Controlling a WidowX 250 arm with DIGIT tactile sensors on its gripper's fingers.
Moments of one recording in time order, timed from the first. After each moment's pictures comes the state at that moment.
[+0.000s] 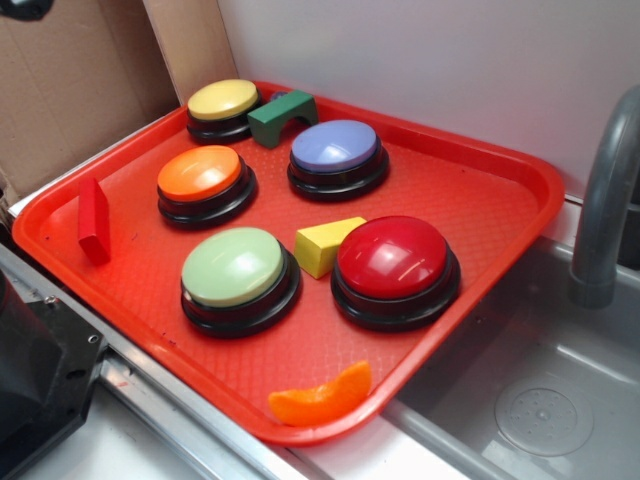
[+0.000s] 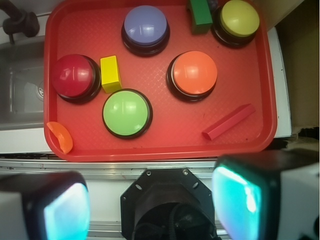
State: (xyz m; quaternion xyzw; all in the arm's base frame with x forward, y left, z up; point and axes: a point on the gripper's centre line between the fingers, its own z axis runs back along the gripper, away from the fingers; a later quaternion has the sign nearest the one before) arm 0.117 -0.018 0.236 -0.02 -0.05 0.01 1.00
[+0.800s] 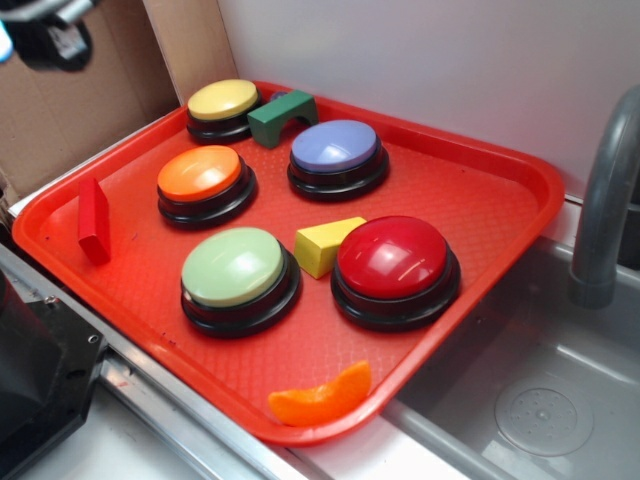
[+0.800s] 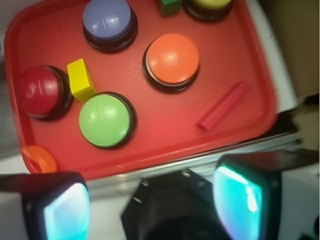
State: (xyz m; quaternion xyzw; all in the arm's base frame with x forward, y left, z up) arm 0.130 0.015 0.184 -0.03 -0.05 0.17 0.98
